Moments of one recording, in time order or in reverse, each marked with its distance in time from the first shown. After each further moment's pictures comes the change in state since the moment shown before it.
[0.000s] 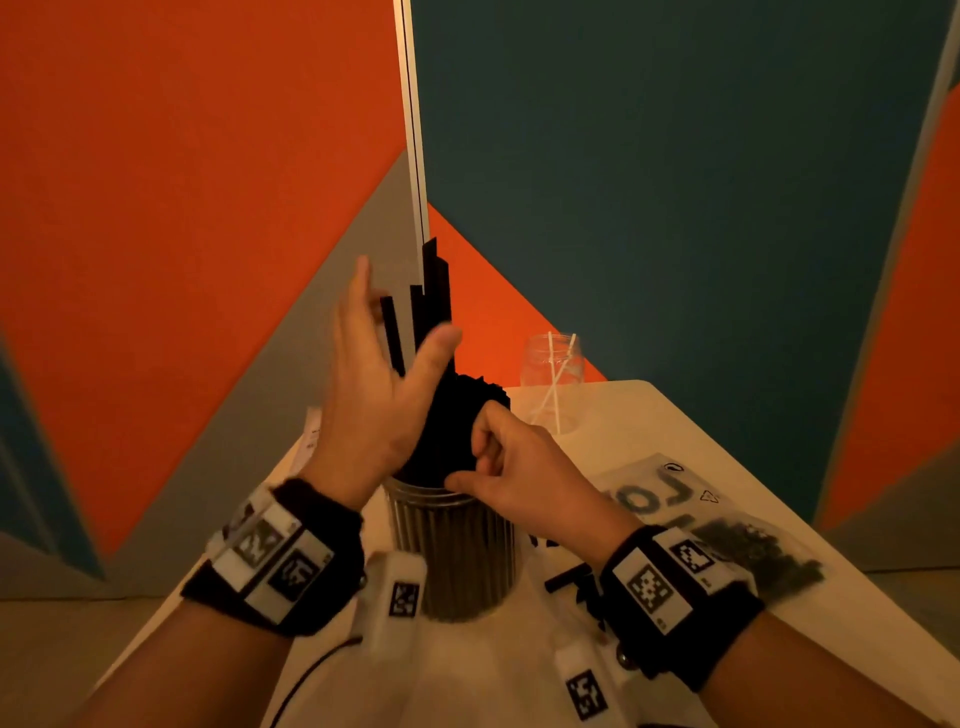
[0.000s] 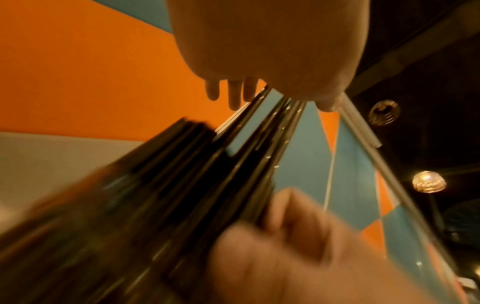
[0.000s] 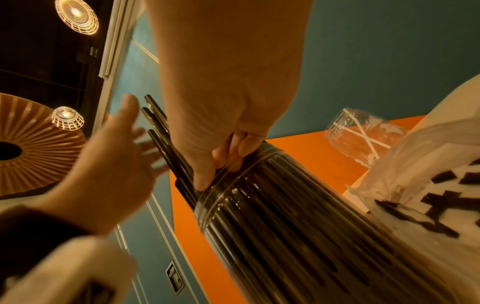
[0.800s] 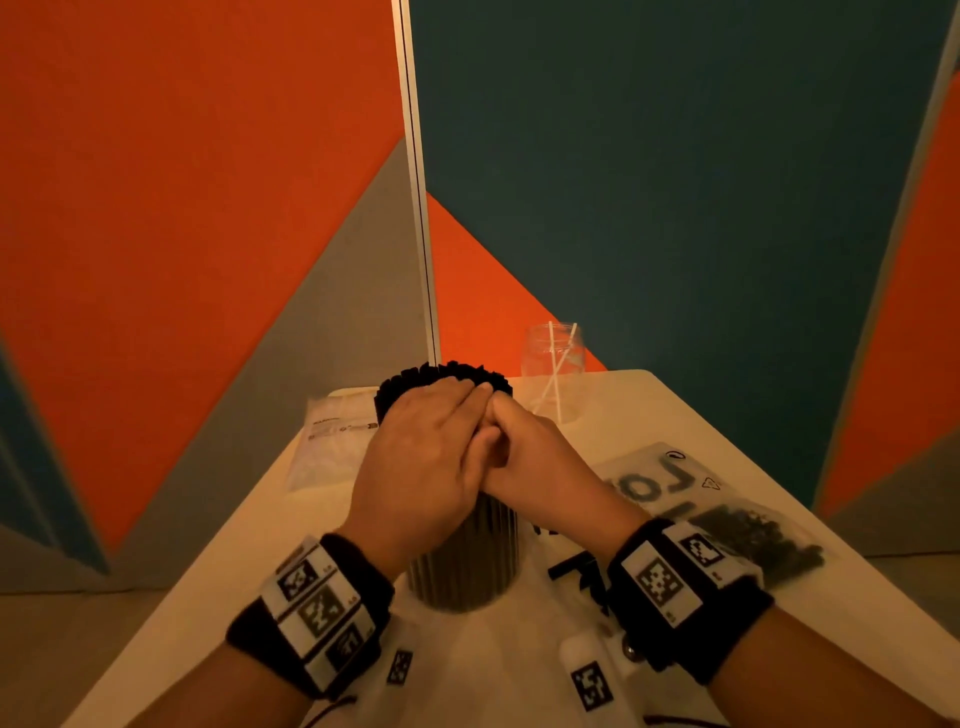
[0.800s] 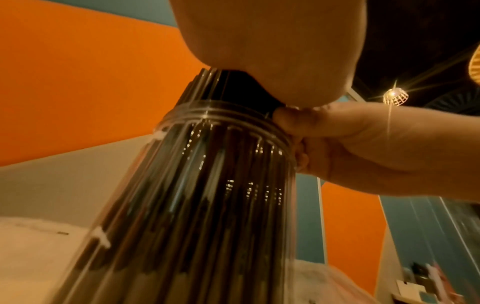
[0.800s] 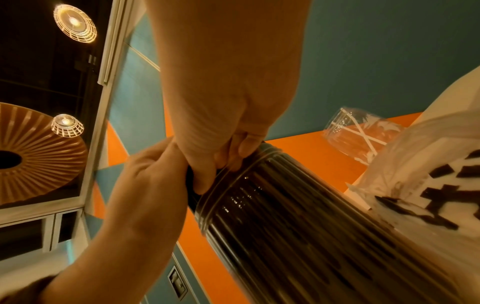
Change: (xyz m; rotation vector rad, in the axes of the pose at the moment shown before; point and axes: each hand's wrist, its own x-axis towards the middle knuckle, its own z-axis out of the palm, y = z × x) left_hand -0.054 -0.019 0.019 0.518 -0.332 0.381; right_hand -0.007 -0.009 -0.001 0.026 0.016 -0.028
